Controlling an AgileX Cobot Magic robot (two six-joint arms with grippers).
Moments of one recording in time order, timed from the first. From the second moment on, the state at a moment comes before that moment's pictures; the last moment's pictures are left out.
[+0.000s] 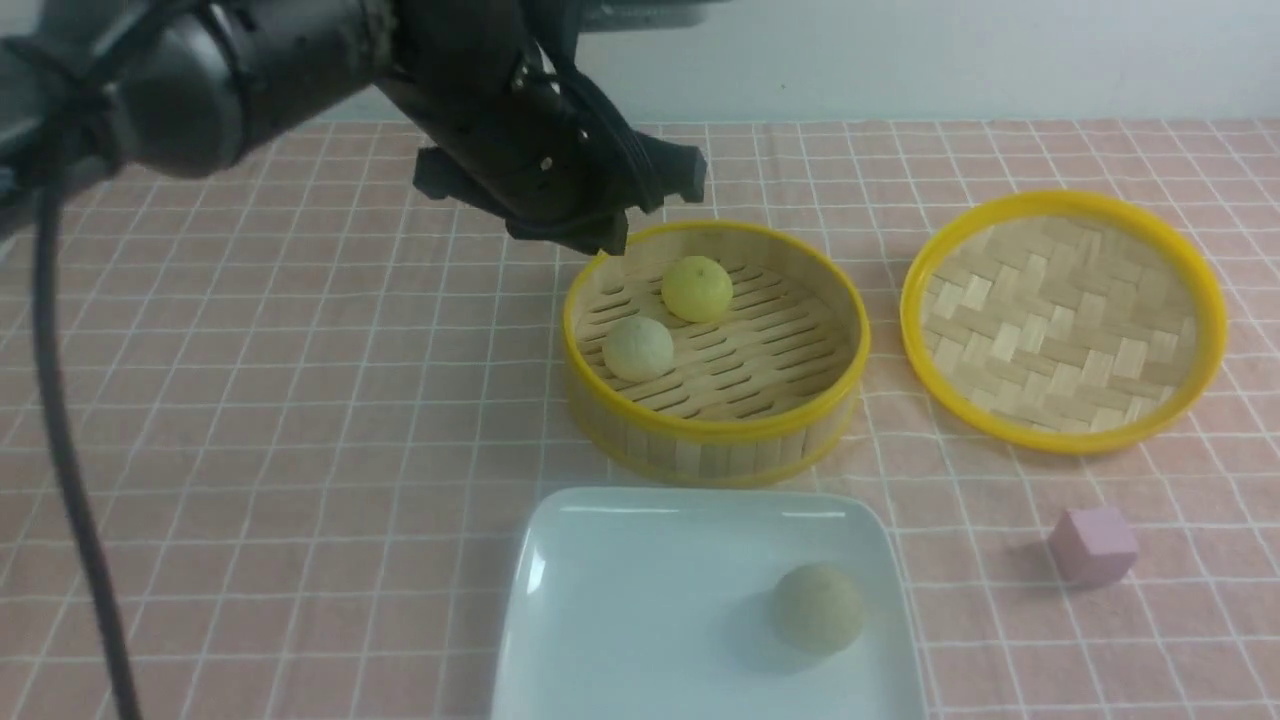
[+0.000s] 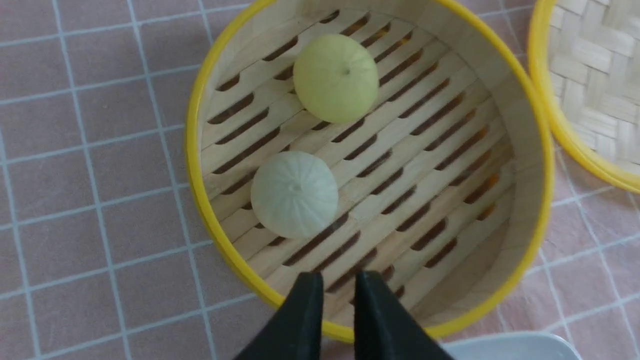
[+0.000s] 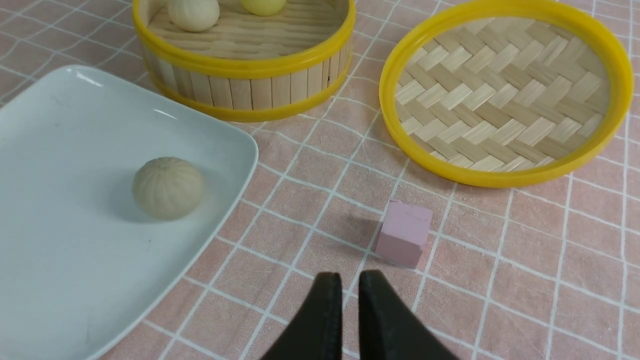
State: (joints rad) right arm 0.66 0.25 -0.46 -0.30 0.80 0.26; left arm -0.55 1.80 -1.64 0.03 0.80 -0.32
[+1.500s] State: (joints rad) right arm 0.66 0.25 -0.46 -0.30 0.82 0.26; left arm -0.70 1.68 -1.14 -0.26 0.57 -0.21
